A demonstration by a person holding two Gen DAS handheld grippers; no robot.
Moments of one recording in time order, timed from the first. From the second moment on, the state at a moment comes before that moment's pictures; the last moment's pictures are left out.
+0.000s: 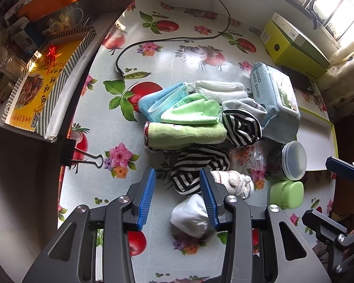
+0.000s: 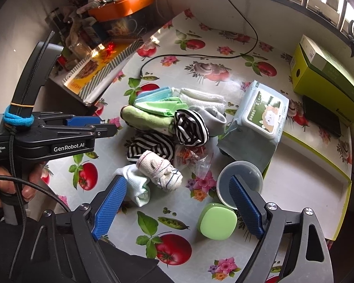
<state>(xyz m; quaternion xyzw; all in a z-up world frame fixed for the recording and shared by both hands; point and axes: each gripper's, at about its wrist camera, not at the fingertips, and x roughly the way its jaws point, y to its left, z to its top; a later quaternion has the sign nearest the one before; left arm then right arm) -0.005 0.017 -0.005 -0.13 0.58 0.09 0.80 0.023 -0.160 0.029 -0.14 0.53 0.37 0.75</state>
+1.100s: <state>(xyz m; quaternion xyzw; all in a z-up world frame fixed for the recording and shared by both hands) 0.001 0.029 -0.014 -0.15 0.58 0.08 0.79 0.036 -0.142 0.022 -0.12 0.54 0.38 0.74</state>
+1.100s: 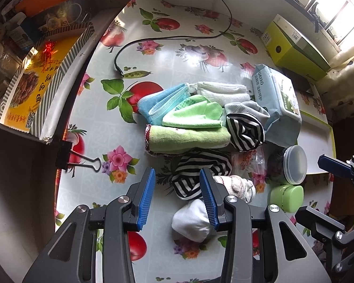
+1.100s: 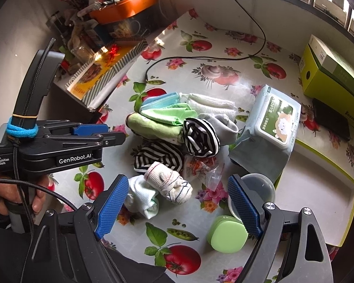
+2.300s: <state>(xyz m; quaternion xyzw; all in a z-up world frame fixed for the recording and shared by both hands) 0.011 0.055 -0.032 -0.22 0.59 0.08 0.77 0.085 -0.109 -0.014 -0.13 0.56 0.36 0.74</state>
